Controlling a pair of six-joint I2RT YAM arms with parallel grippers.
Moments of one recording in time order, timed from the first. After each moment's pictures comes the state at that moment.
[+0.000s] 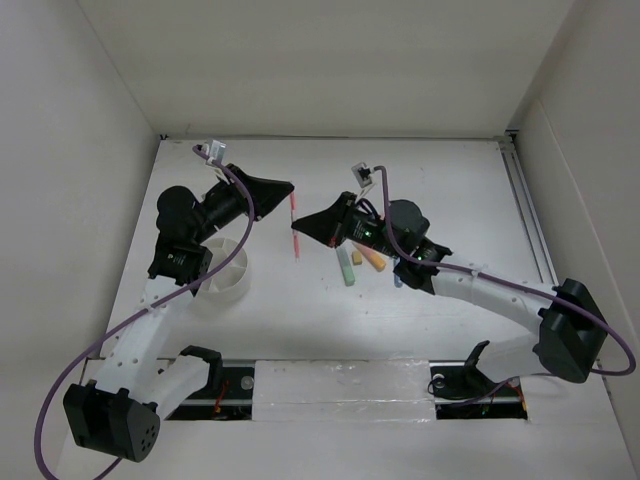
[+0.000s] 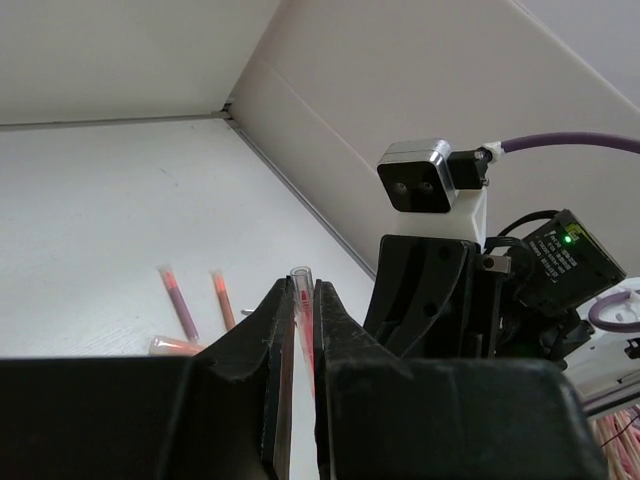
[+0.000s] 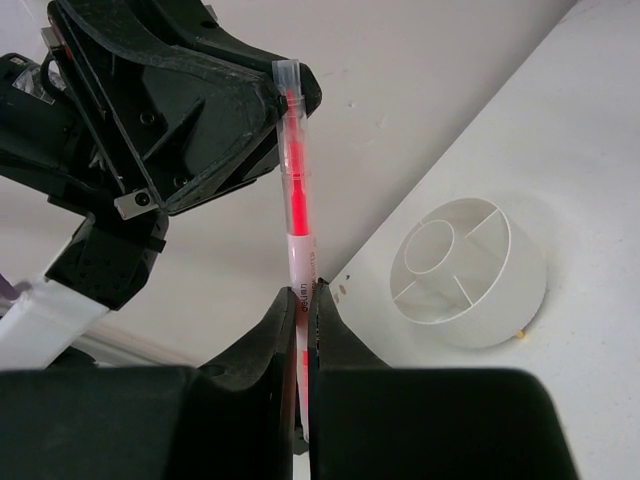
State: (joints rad) left arm -0.26 0.96 0.87 0.25 0.65 -0.72; right arm 0.86 1.37 0.95 0.56 -0.24 0.86
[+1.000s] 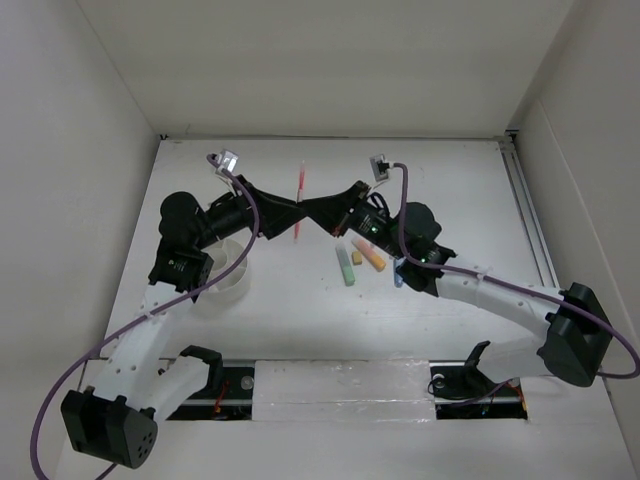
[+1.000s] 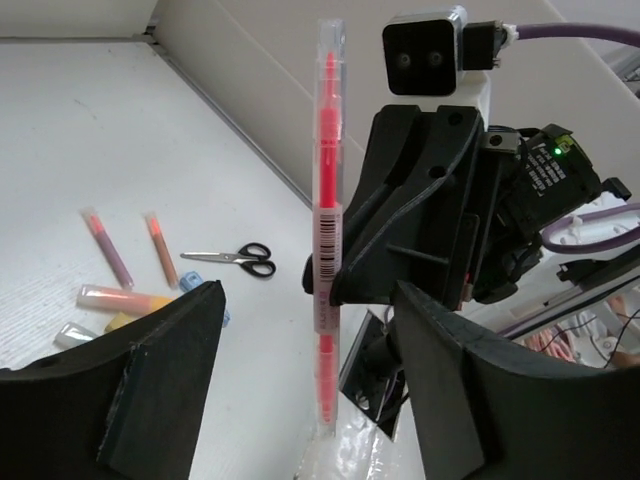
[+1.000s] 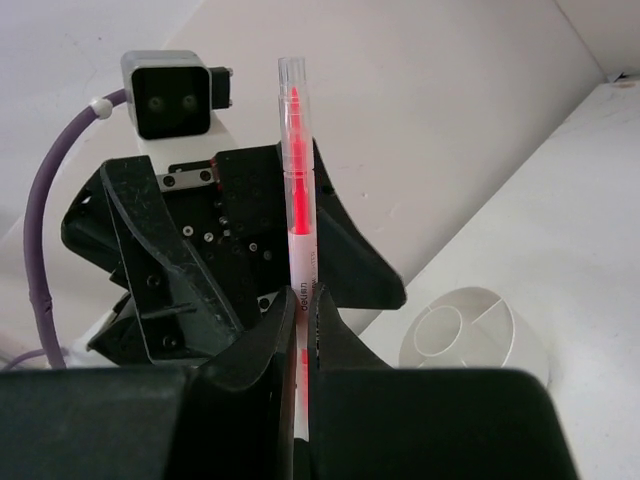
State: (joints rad) left arm -0.28 0.92 0.84 0.21 0.80 -0.76; right arm 0.87 1.34 0.95 0.69 -0.13 0.84
